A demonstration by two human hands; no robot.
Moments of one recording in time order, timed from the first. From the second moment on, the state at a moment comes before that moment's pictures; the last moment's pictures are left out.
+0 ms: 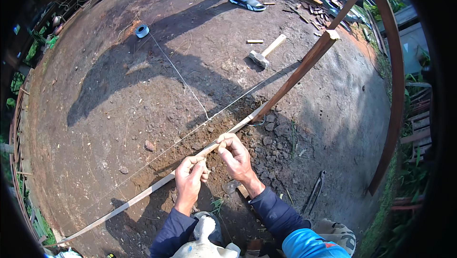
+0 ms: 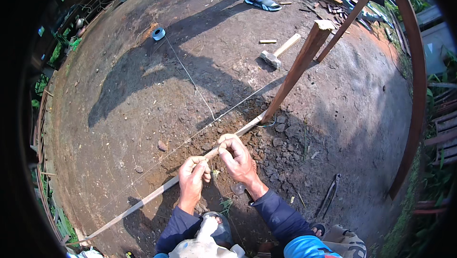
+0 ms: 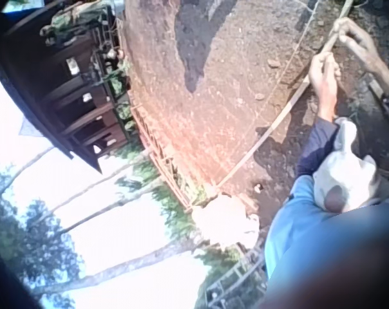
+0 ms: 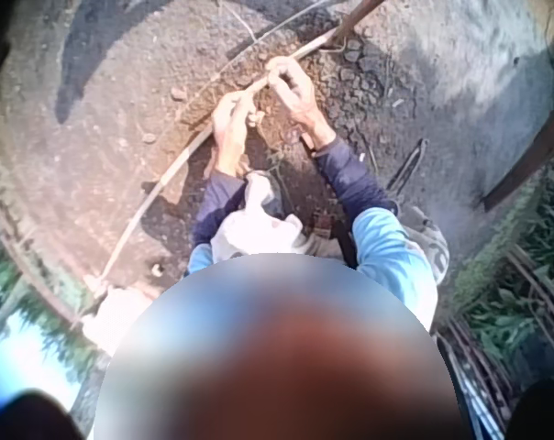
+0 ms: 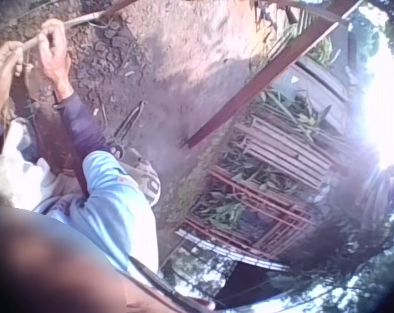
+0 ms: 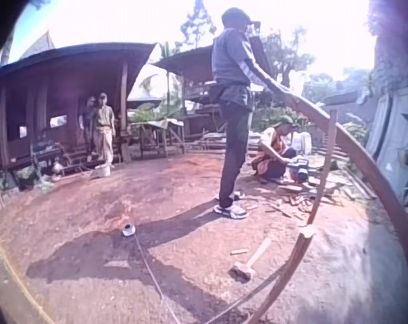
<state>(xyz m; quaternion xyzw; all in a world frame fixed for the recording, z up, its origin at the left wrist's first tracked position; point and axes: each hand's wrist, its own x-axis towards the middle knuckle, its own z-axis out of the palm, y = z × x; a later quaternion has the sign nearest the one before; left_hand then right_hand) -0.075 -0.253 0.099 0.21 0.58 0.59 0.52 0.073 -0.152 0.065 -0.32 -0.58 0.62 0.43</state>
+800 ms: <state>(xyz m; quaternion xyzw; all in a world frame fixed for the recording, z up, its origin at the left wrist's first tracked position) -0.083 -0.256 0.047 0.17 0.62 0.57 0.51 0.025 -0.019 -0.033 -0.37 -0.89 0.16 0.19</state>
